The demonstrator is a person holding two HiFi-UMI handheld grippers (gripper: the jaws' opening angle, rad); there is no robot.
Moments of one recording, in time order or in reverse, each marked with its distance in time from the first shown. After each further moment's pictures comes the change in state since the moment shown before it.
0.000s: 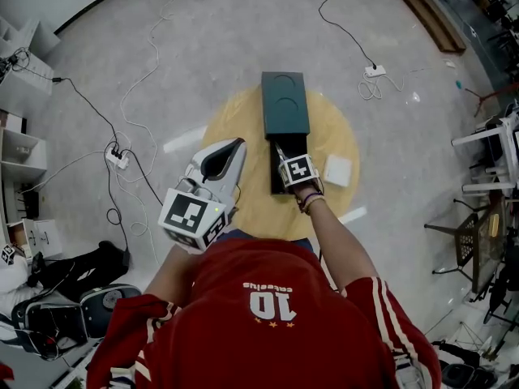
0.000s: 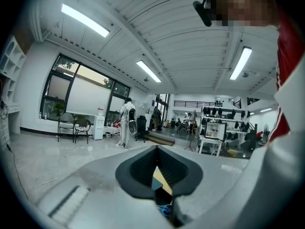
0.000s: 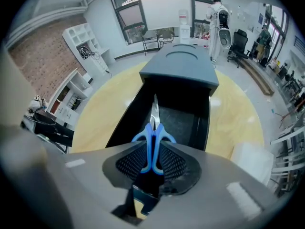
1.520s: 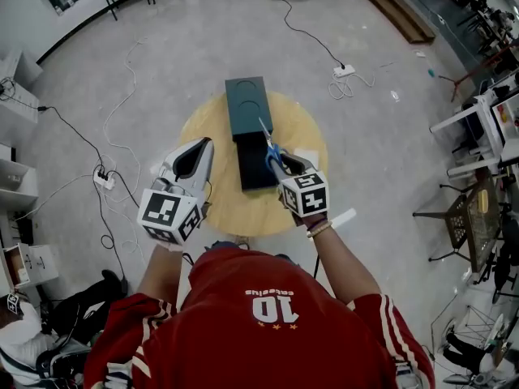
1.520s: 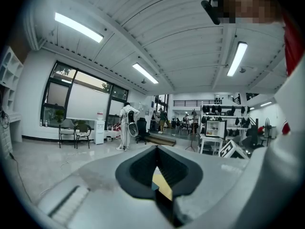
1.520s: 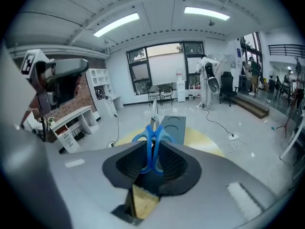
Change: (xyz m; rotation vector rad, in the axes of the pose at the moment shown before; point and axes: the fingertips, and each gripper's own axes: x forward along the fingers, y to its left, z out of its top) left arm -0.005 -0.041 0.014 0.055 -0.007 0.012; right arm -0.223 0.008 0.022 -0.026 -0.634 0.039
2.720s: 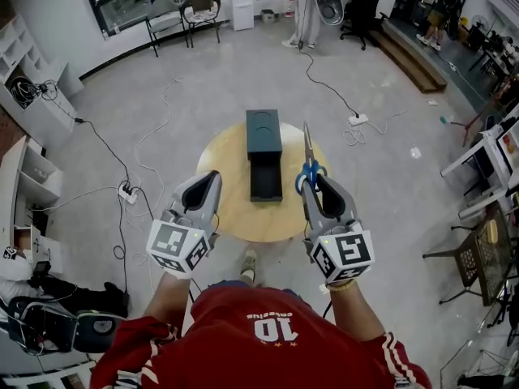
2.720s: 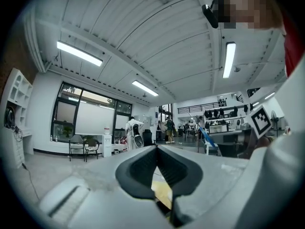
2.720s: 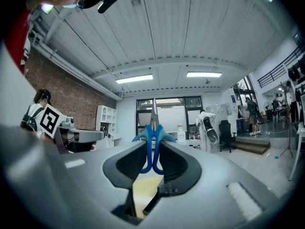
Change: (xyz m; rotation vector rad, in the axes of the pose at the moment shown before) left arm -0.126 -0.116 0.045 0.092 -0.133 0.102; right arm -0.282 0.073 0.096 -0.116 -0.640 -0.009
